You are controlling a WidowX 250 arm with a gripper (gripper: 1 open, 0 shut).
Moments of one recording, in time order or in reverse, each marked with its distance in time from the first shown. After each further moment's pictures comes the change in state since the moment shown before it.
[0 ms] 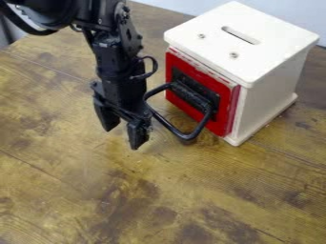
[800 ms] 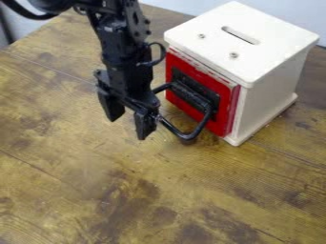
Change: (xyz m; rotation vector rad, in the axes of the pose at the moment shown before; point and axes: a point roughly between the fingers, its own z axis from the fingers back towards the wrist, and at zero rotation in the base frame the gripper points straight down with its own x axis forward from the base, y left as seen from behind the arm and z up) arm 0.007 -0.008 0.025 0.006 -0.029 0.008
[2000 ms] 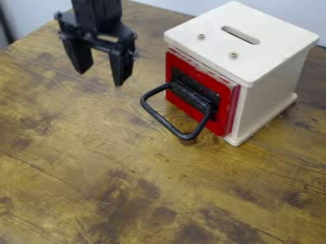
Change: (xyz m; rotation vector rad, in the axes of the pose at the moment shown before) arm -0.002 0.037 0.056 0.037 0.006 0.257
